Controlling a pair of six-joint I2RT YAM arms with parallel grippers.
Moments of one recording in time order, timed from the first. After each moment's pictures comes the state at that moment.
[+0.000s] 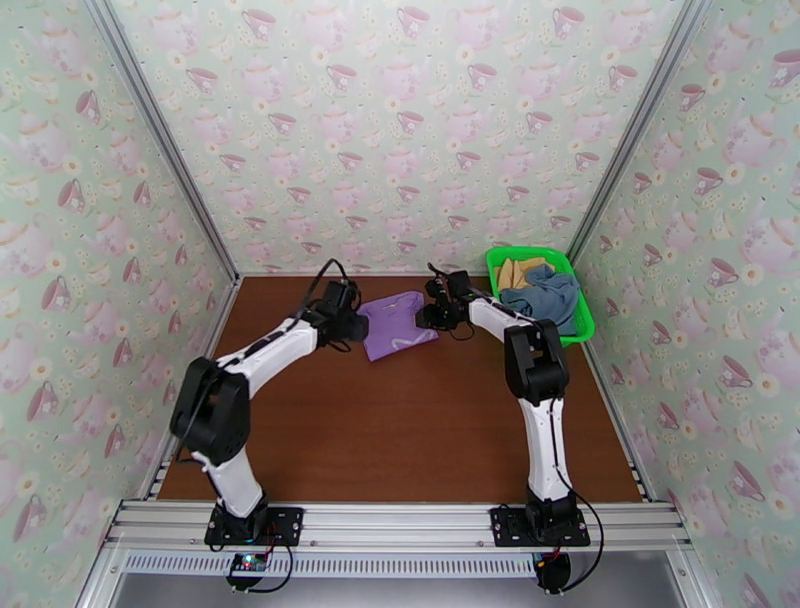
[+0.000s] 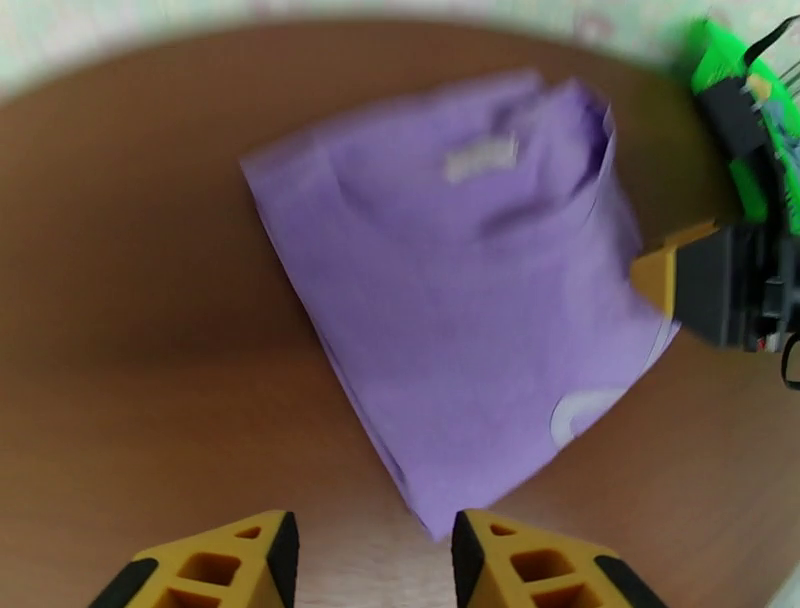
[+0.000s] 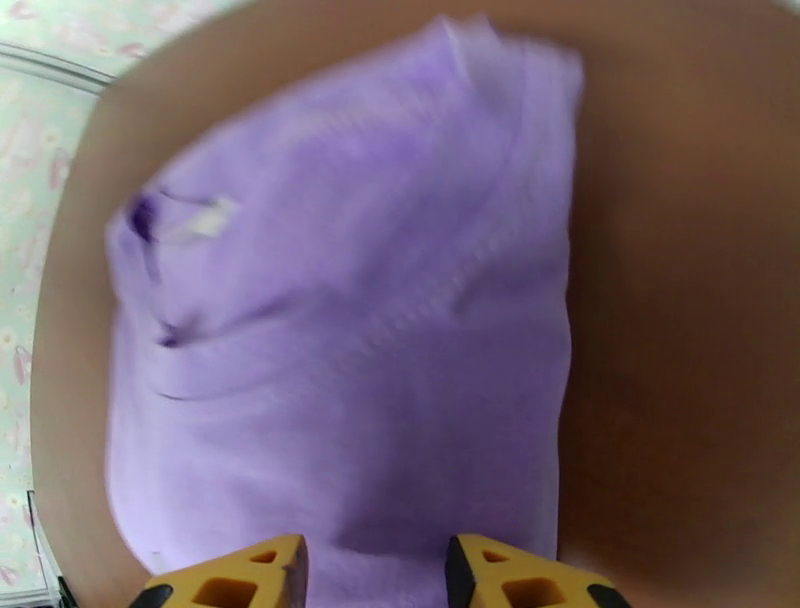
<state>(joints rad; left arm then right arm) -0.44 1.89 1.37 -0.45 0.01 -0.40 0.30 2.32 1.78 -0.49 -0.50 0.21</state>
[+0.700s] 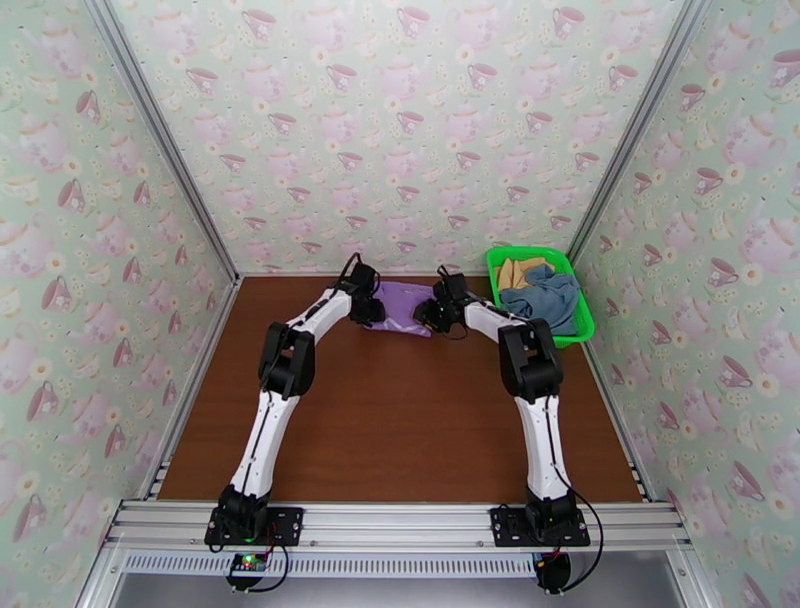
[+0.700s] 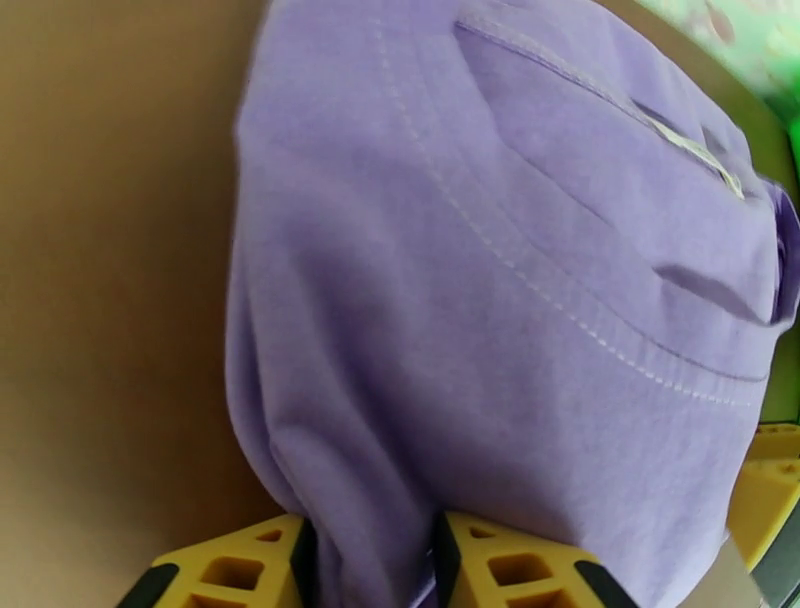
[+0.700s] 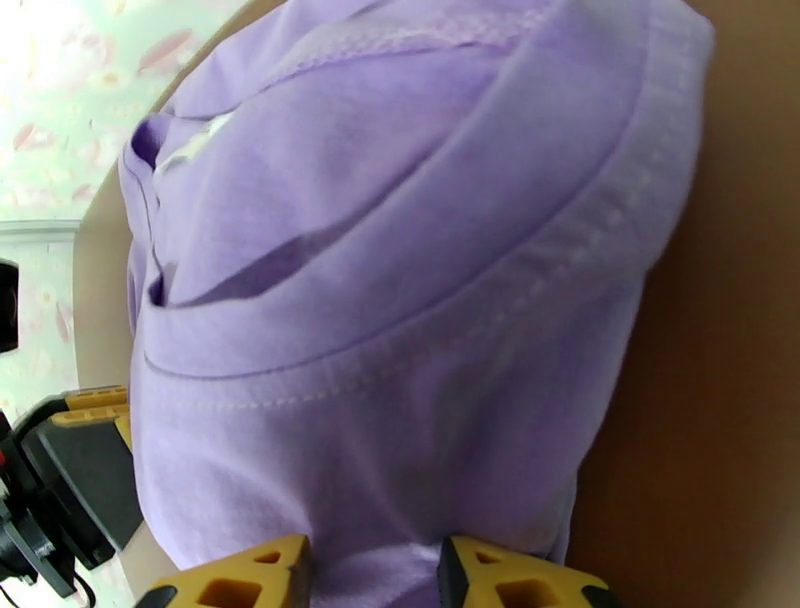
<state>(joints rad) -0.35 2.60 2.32 -0.79 0.11 -0.41 0.31 2.43 1.91 -0.37 -0.44 0.62</state>
